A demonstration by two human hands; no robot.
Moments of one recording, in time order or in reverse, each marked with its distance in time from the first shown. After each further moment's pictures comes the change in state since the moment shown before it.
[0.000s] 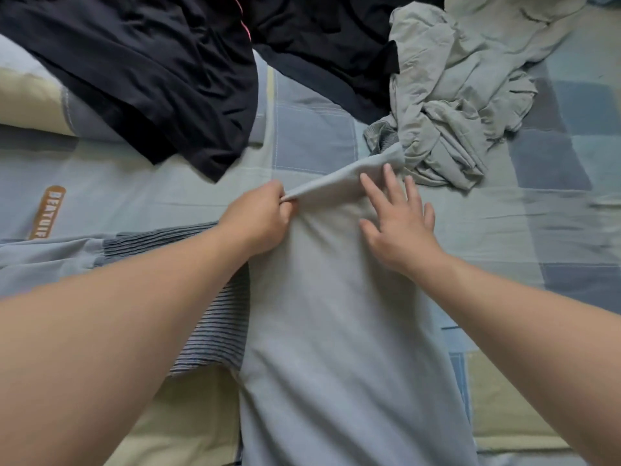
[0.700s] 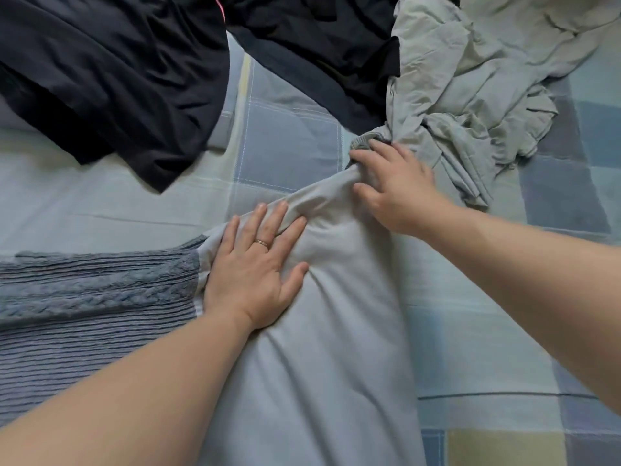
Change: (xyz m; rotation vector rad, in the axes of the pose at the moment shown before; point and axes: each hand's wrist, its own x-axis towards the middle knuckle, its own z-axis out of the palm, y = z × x) left_hand 0.012 0.003 0.105 0.435 0.178 0.212; right_hand 0.117 0.035 -0.038 -0.017 -0.032 -0.217
